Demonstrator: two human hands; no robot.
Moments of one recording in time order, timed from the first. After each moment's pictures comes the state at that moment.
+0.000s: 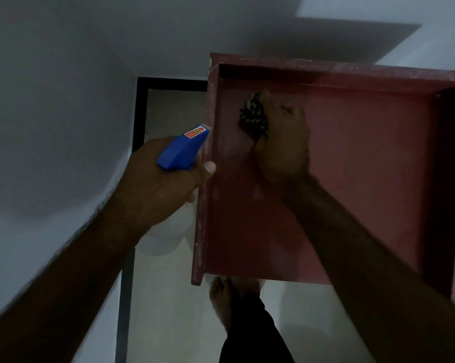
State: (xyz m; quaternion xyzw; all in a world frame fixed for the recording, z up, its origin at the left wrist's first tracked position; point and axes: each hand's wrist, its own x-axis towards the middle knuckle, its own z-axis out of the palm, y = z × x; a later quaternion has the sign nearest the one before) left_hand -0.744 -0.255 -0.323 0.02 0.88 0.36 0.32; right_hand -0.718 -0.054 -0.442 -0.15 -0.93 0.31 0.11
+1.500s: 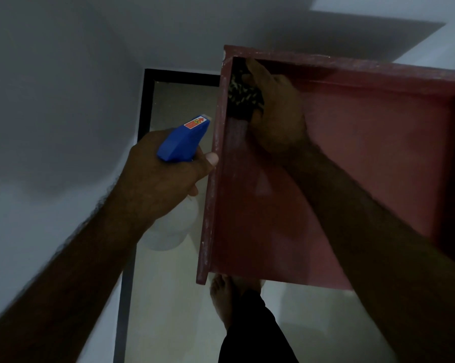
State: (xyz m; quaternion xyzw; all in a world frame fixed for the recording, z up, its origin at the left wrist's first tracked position) left_hand -0.749 -0.260 -0.321 -0.03 0.88 0.38 0.30; right_hand -0.771 -0.053 -0.449 -0.07 -0.92 0.37 0.05
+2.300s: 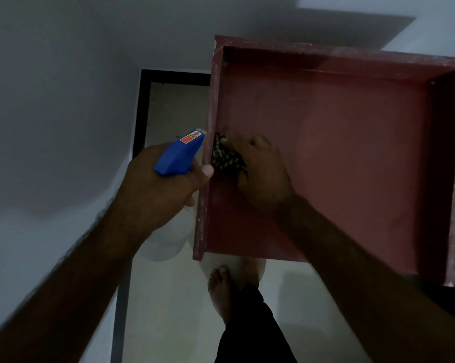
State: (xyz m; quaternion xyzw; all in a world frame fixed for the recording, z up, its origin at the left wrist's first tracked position) left_hand -0.696 -0.273 -0.310 -0.03 0.87 0.38 0.30; right_hand -0.650 -0.093 -0.448 -0.02 -0.93 0.38 -0.01
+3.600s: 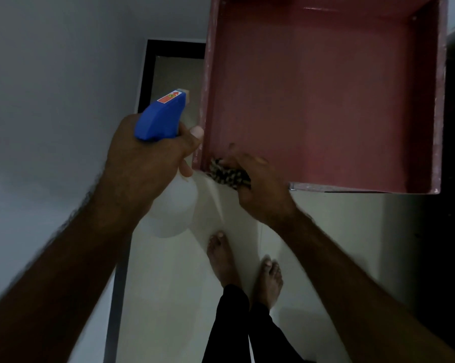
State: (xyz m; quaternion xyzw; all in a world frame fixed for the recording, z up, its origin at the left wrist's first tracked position) left_hand -0.553 -0.312 -0.276 -0.07 0.86 0.46 0.22; right_hand -0.466 -0.148 -0.434 -0.04 -0.90 0.44 0.03
